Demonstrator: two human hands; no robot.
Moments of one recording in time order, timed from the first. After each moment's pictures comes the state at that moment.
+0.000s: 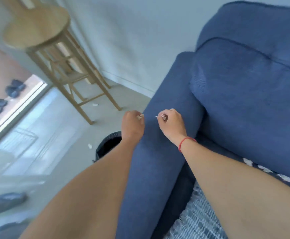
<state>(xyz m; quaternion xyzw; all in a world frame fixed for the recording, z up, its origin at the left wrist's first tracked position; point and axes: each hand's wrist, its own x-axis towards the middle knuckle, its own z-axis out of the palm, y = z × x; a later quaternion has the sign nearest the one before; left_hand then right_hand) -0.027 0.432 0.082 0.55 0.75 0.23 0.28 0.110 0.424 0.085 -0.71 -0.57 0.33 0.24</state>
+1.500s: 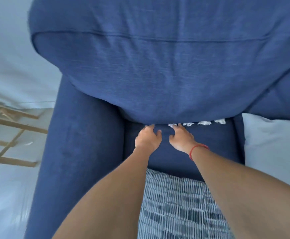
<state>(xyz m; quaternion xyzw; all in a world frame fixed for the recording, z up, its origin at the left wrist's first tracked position) 0.270 0.329 0.024 0.72 0.55 -0.09 0.41 0.383 0.261 0.023 -0.83 -0.38 0.40 0.03</state>
